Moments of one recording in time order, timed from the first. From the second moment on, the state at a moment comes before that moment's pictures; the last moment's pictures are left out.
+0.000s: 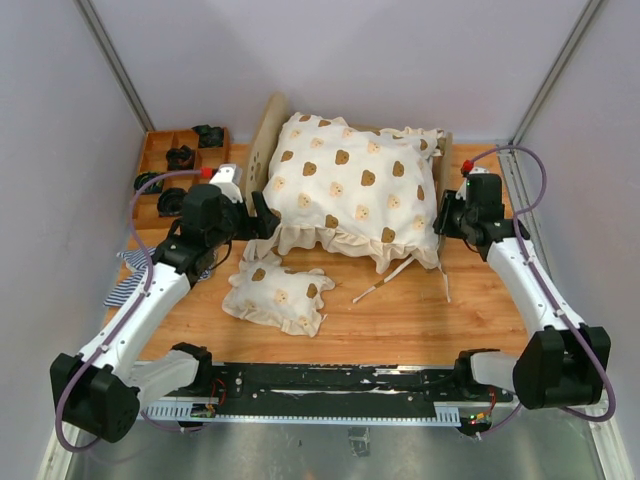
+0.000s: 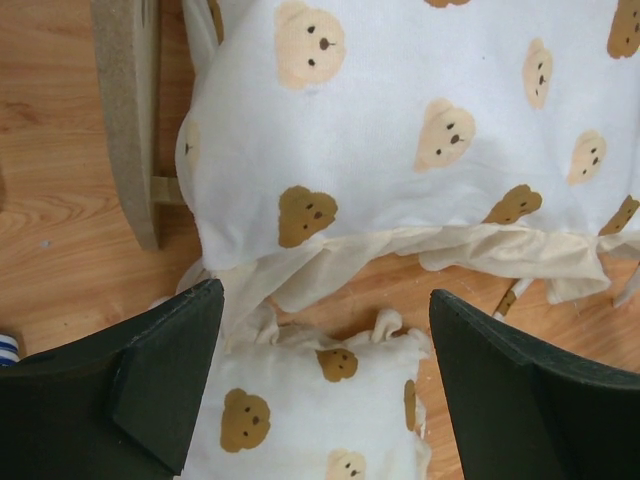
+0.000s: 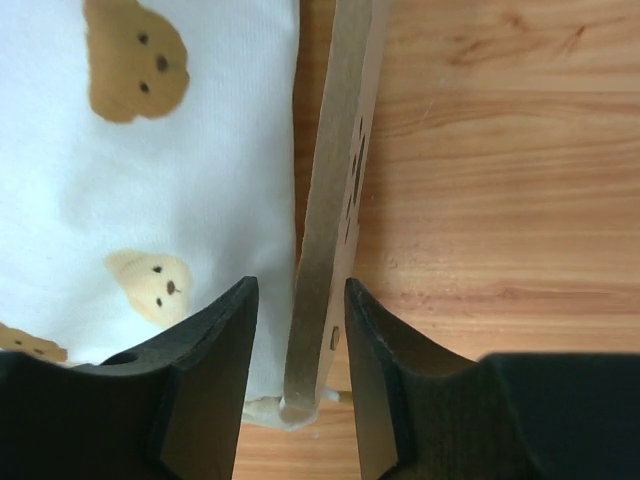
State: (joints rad) left arm -0.32 1.05 0.88 -0.28 0.10 -0.34; right arm 0.09 1.23 1.00 -0.48 0.00 0.21
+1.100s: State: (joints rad) left arm -0.36 1.07 0.73 -0.17 0.23 -0.37; right arm 0.01 1.43 1.21 -0.53 0.22 -0.03
